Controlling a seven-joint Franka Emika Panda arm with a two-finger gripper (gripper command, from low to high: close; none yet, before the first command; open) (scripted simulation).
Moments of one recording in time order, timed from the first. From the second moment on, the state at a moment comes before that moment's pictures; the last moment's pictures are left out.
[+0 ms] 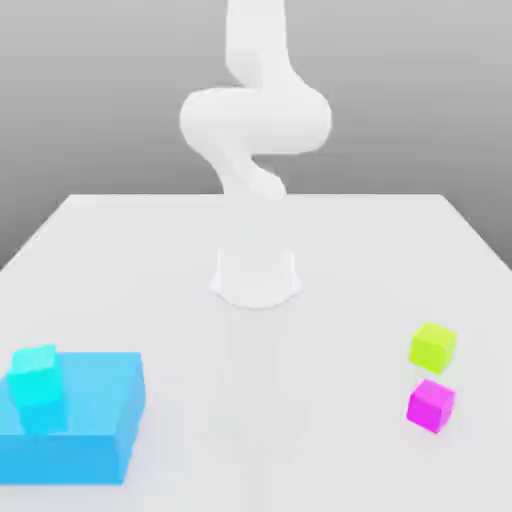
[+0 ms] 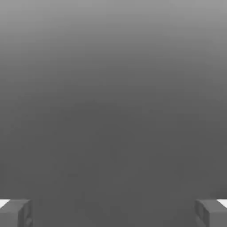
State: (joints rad) arm 0.01 -0.71 0.04 -2.33 -0.02 2.35 0.80
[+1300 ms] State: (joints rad) arm 0.36 0.35 0.19 -2.61 -0.33 2.94 0.82
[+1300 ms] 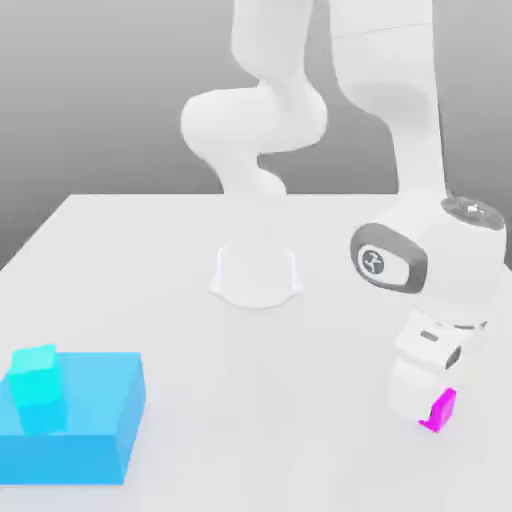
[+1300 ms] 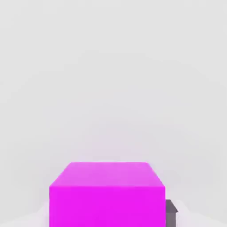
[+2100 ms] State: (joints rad) arm -0.35 -0.04 -0.12 -2.48 -0.06 2.44 0.97
